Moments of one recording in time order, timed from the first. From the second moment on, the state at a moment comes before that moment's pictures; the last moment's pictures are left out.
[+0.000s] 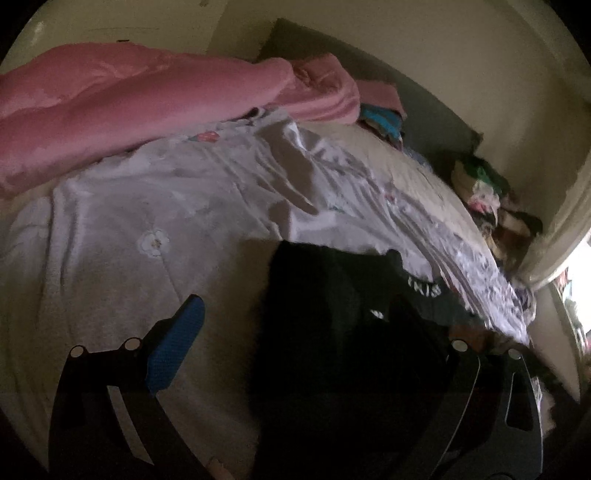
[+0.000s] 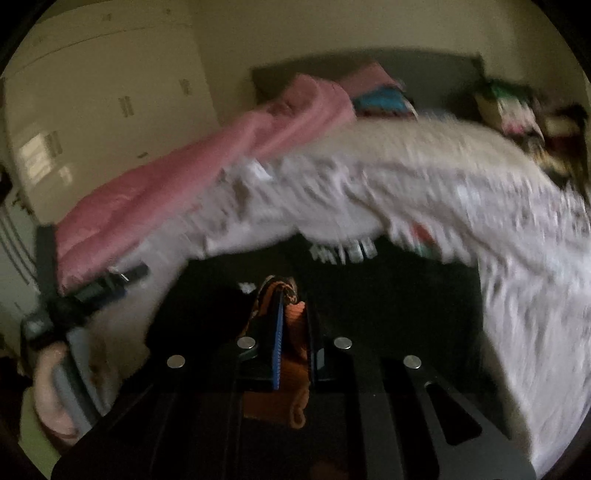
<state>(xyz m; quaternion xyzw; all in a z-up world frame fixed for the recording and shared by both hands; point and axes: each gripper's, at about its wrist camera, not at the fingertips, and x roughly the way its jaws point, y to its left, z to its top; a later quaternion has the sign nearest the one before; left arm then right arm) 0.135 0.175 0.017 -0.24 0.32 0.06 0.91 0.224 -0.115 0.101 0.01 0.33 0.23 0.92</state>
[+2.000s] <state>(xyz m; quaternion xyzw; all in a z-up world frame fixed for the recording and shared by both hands) 0.197 0.079 -0.035 -0.09 0.44 -0.08 0.89 0.269 -0.160 0.033 -0.07 0.38 0.09 0.92</state>
